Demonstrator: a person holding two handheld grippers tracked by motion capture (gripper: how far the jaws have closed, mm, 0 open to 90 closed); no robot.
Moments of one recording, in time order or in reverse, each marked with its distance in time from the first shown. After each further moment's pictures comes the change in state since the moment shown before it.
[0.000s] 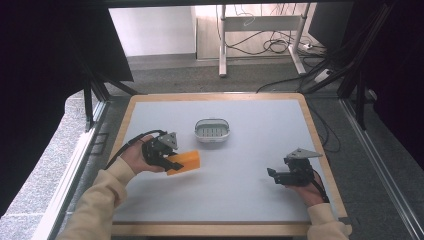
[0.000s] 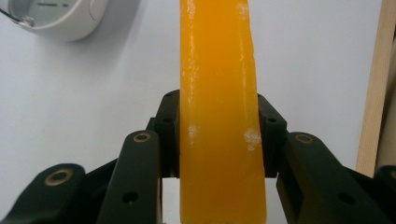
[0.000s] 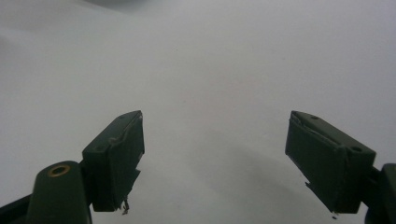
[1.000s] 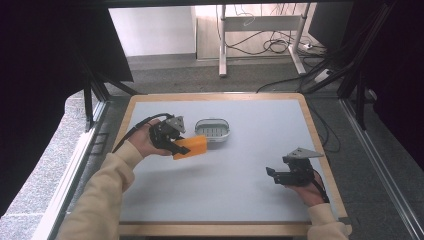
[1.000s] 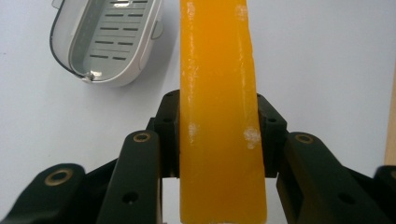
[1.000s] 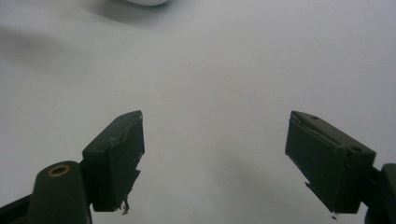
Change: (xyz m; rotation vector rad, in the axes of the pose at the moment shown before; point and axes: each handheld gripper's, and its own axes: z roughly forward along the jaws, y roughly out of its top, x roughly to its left) left arm 0.027 0.035 -0.009 -0.023 0.034 0.026; right arm 0.005 0.006 -0.007 -0.033 0.024 -0.008
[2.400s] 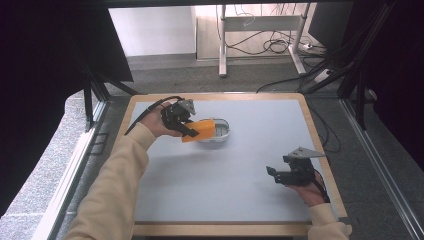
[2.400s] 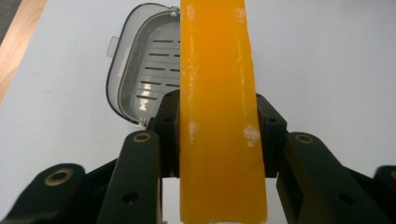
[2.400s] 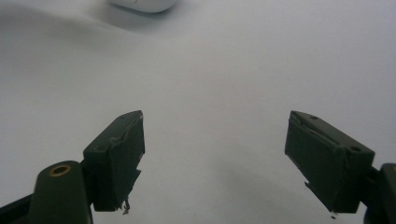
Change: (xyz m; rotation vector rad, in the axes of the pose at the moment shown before) left arm 0.046 0.037 0.012 -0.006 0.009 0.036; right arm 0.001 0.002 -0.004 -0.016 -0.002 0.002
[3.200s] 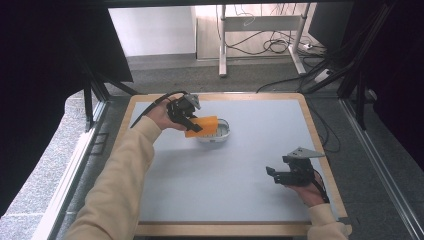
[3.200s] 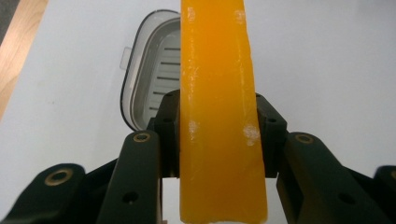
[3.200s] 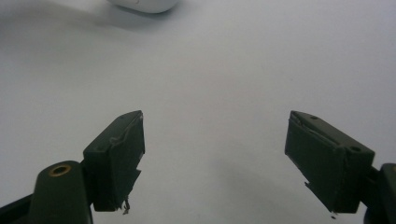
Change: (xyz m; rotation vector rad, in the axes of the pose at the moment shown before) left arm 0.024 0.013 0.012 0.014 -0.027 0.005; right arm 0.002 0.000 0.000 0.001 0.002 0.003
